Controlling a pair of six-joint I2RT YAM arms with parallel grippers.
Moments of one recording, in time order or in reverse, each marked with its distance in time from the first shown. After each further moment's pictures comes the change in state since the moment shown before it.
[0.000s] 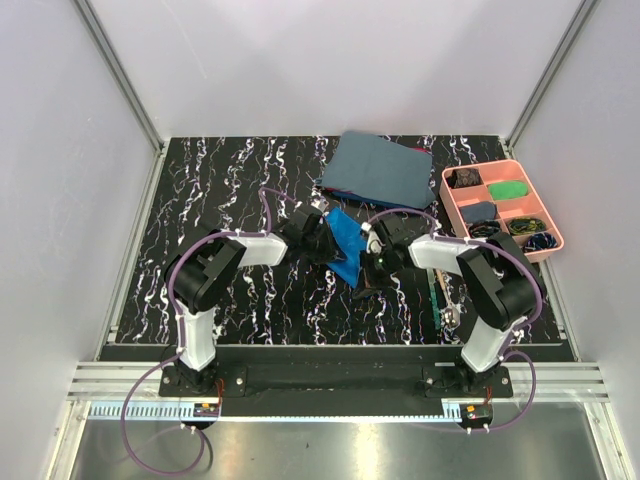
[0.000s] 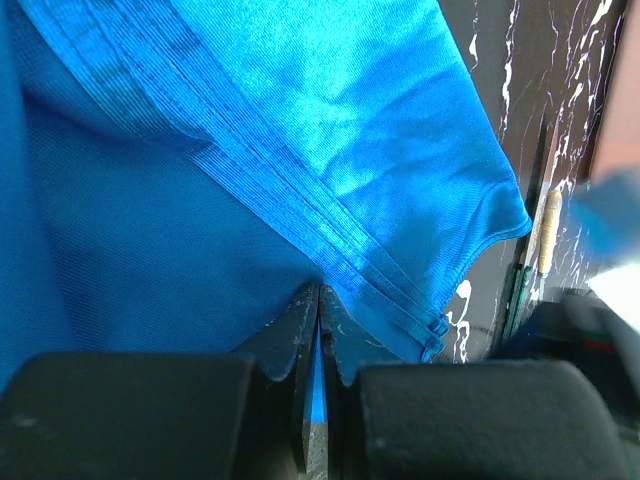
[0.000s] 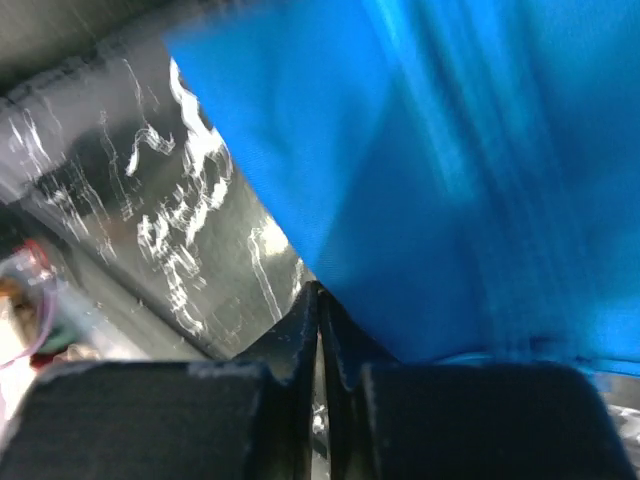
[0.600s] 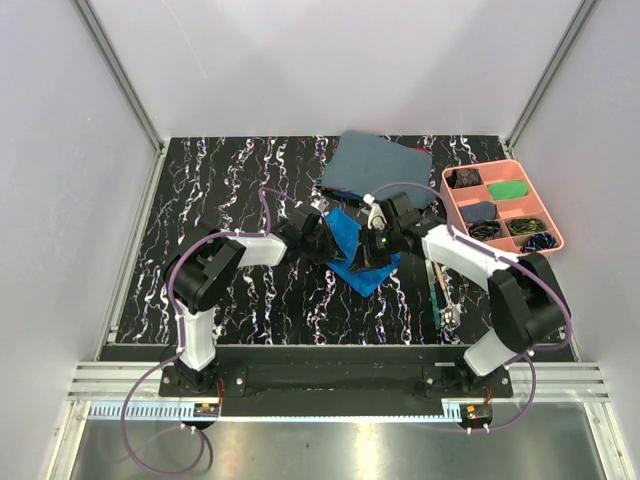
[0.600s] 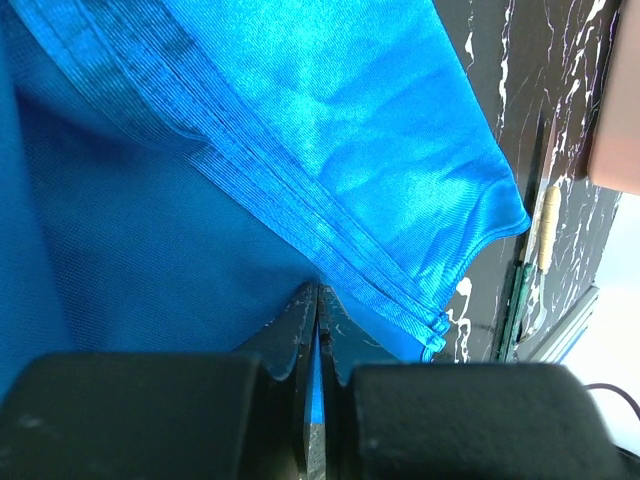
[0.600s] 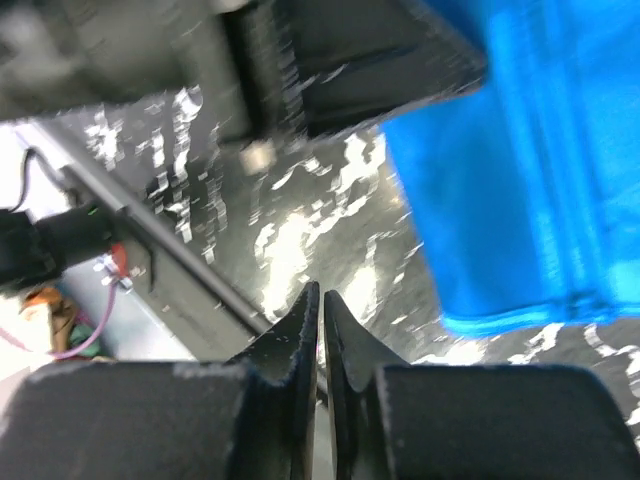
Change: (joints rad) left arm 0.005 -0.001 -0.009 0.016 0.009 0.011; right arm -0.011 -0.172 0.101 -0.080 -0.029 0.017
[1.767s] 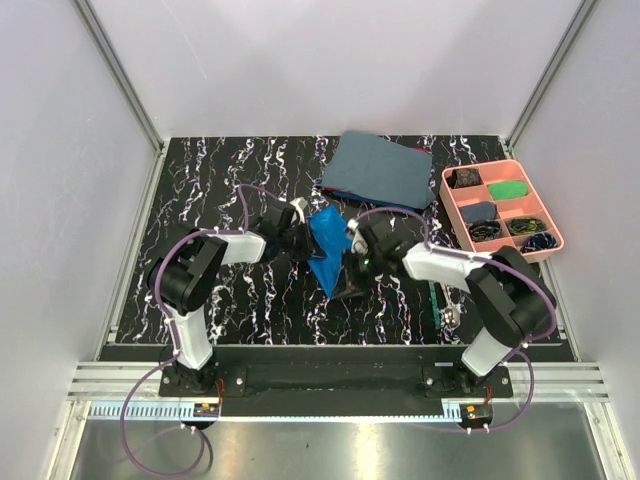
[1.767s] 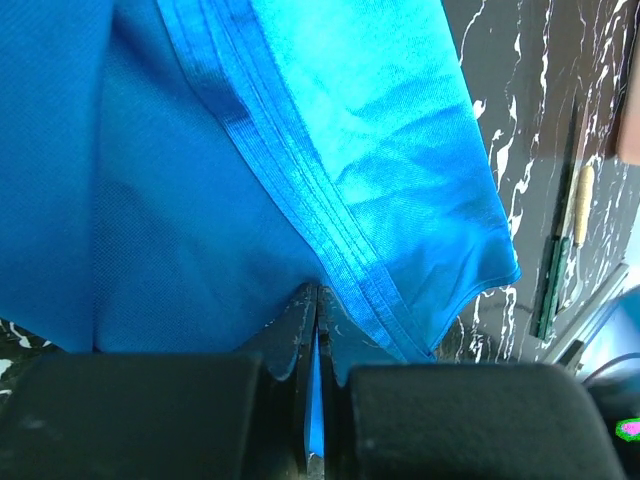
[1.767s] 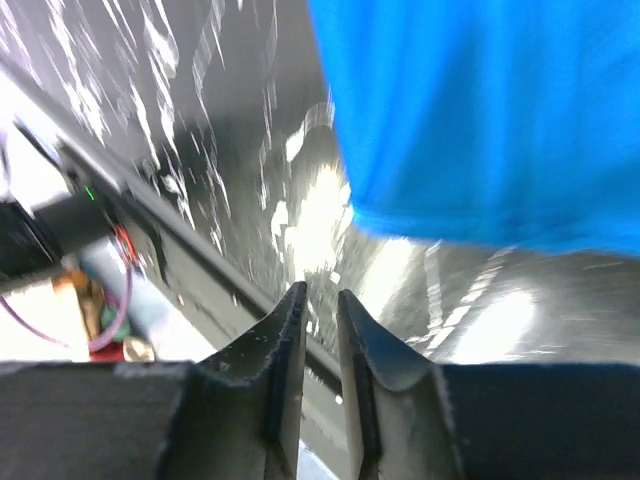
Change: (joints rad) left arm 0.140 -0.067 -0.089 -0.013 0.112 0.166; right arm 0.196 0.096 -0.156 0.227 0.000 0.244
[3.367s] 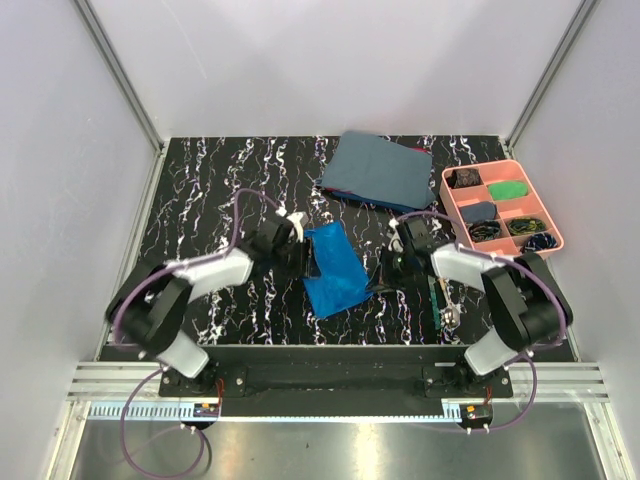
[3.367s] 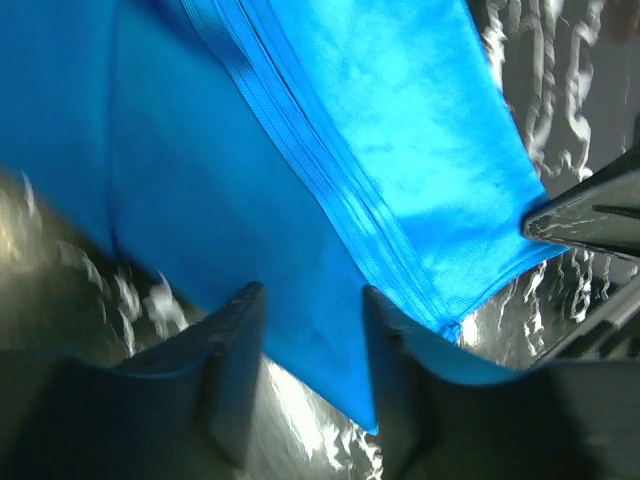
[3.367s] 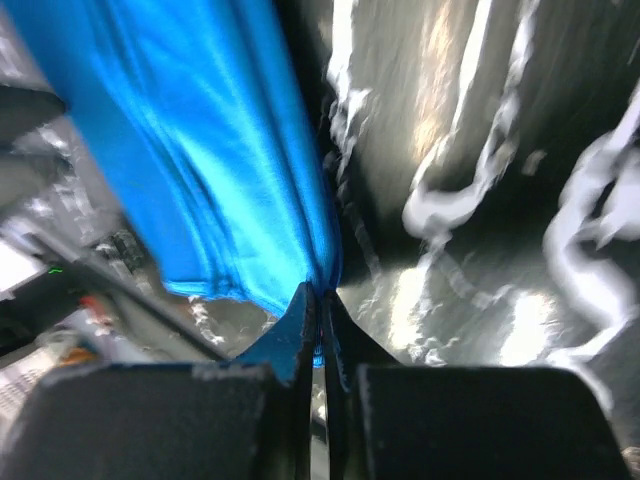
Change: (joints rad) left arm -0.060 -0.258 -0.122 -0.217 -0.089 0.196; right arm -0.293 -0.059 -0.071 -0.094 0.055 -0.124
